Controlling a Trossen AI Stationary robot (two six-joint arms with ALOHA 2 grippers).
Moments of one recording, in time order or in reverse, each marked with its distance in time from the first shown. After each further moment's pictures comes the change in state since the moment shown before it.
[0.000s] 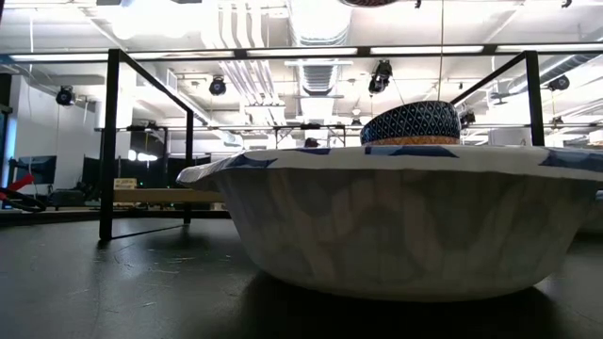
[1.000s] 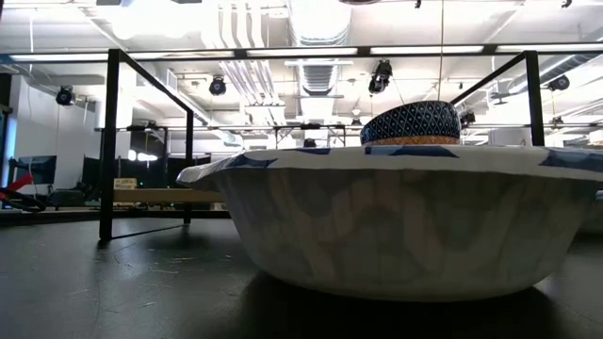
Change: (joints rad) left arm 0.022 -0.034 0.000 -0.060 -0.036 0.037; right arm -0.008 -0.009 0.003 0.064 0.003 0.367
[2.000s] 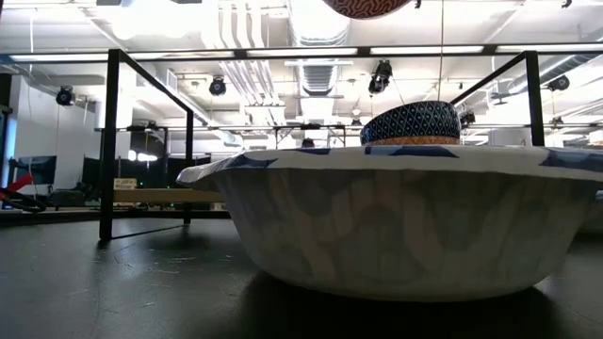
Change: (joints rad) left arm -0.033 0.006 0.000 -0.033 -0.011 -0.070; right arm -0.020 0.004 -0.005 0.025 0.035 0.279
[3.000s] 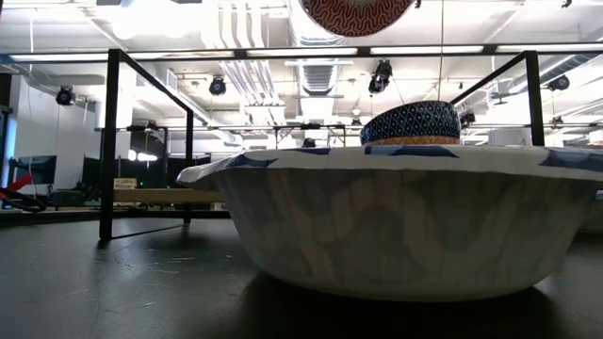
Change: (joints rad) left arm -0.004 0.003 0.156 -0.363 -0.233 -0.024; right arm -0.004 0.000 0.000 -0.001 0.075 0.106
